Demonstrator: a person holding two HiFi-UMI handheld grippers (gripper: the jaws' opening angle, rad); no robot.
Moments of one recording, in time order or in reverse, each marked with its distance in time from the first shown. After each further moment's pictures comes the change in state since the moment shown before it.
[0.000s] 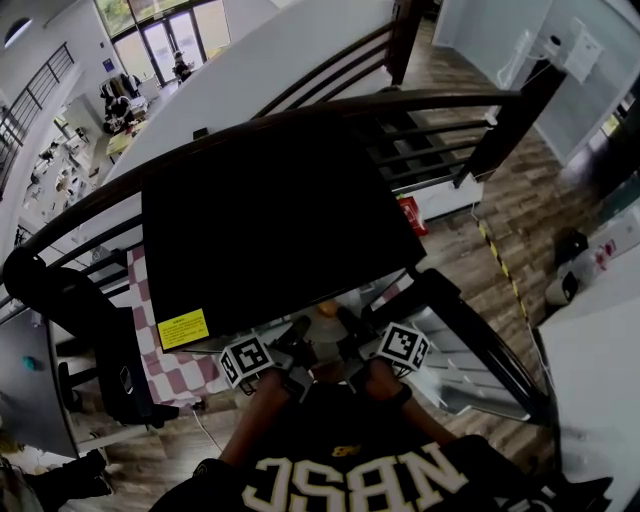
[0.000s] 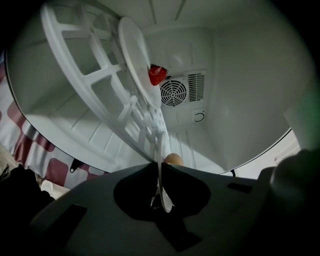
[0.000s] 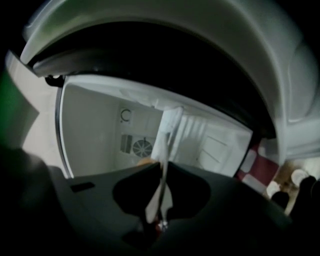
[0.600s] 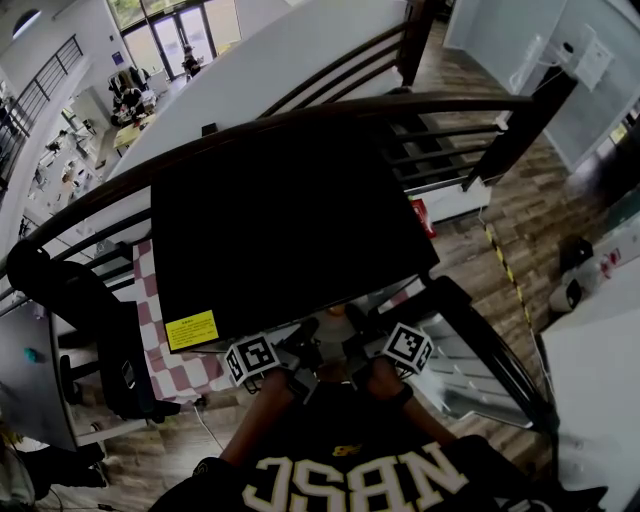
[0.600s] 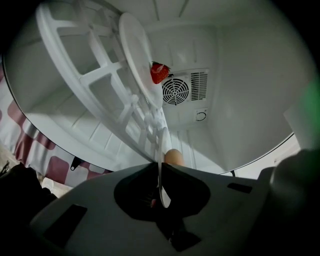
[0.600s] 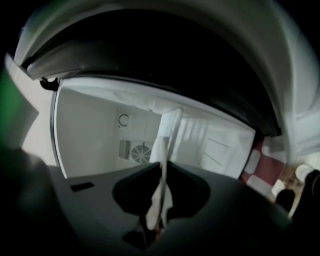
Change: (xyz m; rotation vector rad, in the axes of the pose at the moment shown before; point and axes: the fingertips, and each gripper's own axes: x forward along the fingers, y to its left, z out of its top) left arm 0.001 -0.001 0.000 -0.018 0.031 0.006; right arm 0.009 0.000 0.010 0.039 -0.060 -0.011
